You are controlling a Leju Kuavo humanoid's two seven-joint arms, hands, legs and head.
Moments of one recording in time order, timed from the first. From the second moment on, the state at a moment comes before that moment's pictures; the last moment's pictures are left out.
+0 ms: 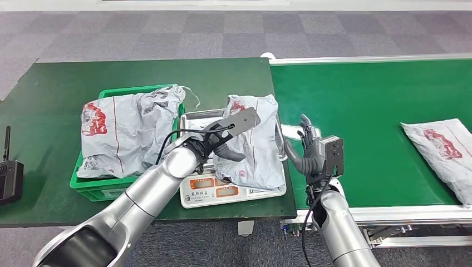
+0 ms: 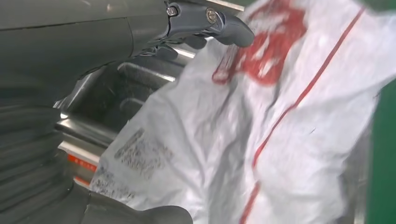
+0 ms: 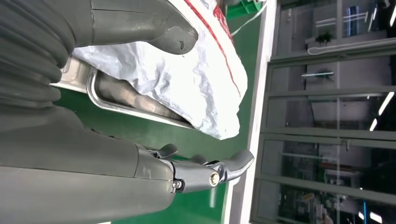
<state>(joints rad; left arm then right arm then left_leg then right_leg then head) -0.75 -0.14 -0.65 -0.98 -0.21 -0.19 0.55 -0.40 0.06 0.16 -0.98 -0.08 0.00 -0.42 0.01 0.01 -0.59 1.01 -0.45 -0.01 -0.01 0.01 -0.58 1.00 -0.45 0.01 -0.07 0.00</state>
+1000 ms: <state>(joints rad) -0.78 -0.21 -1.03 -0.49 -0.46 0.03 0.08 -0.41 0.06 0.16 -0.98 -0.12 0.02 -0.44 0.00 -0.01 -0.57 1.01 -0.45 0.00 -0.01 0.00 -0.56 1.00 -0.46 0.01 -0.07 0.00</state>
